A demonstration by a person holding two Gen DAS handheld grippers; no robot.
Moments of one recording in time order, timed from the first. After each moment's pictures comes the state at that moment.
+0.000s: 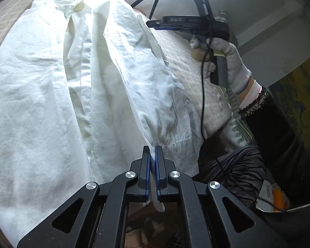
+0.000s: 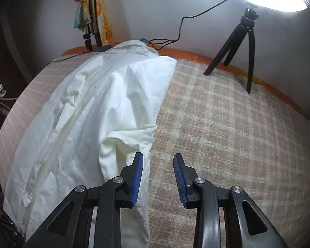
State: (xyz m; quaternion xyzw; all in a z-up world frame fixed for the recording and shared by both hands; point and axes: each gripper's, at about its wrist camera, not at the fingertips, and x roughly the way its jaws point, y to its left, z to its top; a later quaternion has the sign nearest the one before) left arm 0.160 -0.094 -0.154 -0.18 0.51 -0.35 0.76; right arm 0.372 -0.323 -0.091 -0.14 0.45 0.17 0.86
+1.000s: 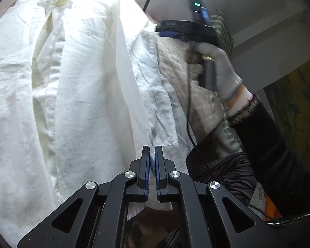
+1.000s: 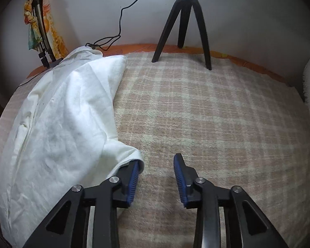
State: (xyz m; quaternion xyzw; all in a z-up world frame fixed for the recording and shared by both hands) left arm 0.172 -0.116 -0.156 -0.20 0.53 -0.37 0.74; right arm 0.391 -0.403 -0.087 -0.05 0.46 0.05 0.89
